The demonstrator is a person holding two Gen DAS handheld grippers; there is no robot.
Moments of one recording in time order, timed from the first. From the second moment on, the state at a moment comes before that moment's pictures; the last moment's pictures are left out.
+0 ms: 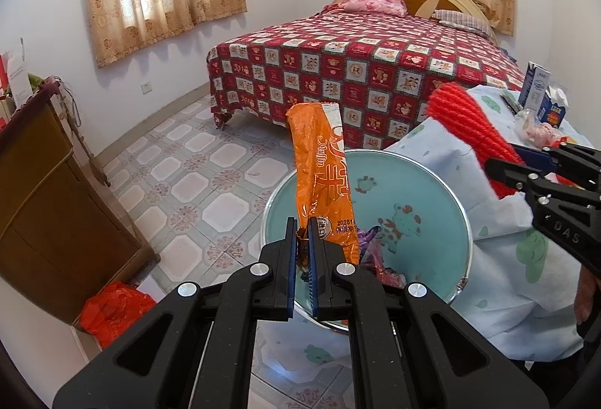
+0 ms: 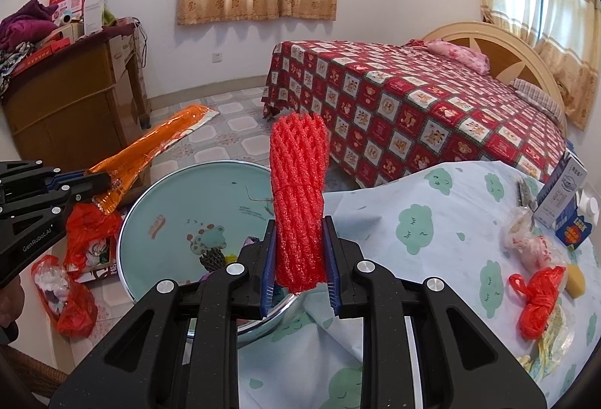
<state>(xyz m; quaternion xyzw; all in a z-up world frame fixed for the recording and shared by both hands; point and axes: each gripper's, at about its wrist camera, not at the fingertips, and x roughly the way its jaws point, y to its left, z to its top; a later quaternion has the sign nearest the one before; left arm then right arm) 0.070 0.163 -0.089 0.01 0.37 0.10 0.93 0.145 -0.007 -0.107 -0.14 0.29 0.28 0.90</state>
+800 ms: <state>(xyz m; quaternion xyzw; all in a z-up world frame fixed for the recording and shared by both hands) 0.069 0.120 -0.123 0.04 0.39 0.07 0.92 0.135 -0.163 -0.113 -0.06 0.31 0.09 0.94</state>
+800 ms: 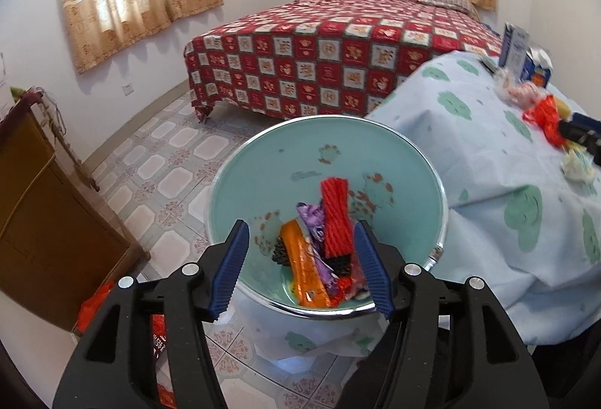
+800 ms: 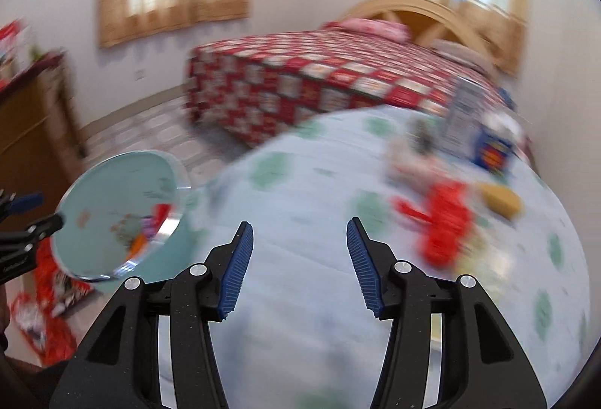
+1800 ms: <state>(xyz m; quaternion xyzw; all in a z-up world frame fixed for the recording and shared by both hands) 0.064 0.080 -0.136 0.09 0.40 0.02 0.91 0.117 -0.275 -0.144 -0.10 0.39 -0.04 0.92</state>
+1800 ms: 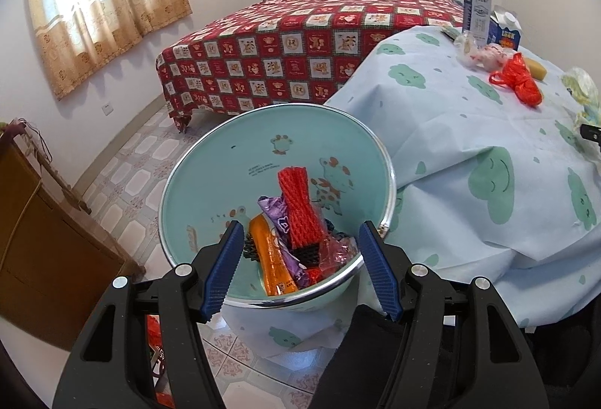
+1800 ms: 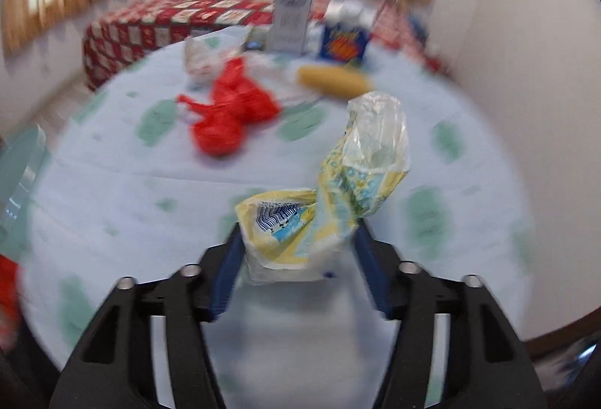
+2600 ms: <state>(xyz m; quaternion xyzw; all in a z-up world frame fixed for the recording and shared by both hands) 0.093 0.000 -0.120 0.10 0.38 -0.03 0.92 0.118 -0.345 -0.148 0.10 0.39 -0.04 0.92</state>
